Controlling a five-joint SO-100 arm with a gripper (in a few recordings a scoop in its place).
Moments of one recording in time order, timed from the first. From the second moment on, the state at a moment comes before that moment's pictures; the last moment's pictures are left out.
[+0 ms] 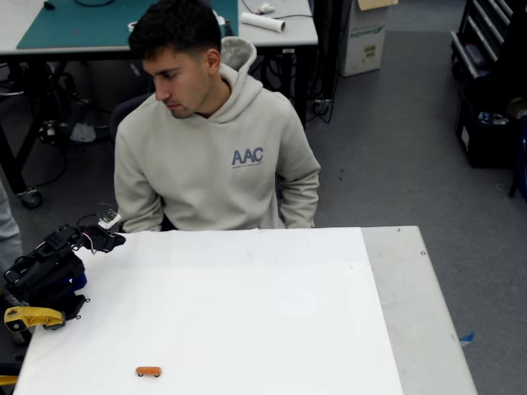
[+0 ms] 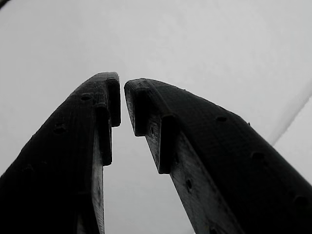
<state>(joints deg) -5.5 188.4 175.2 52.6 4.8</state>
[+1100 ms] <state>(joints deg) -3.5 180.7 170.3 52.6 5.3</state>
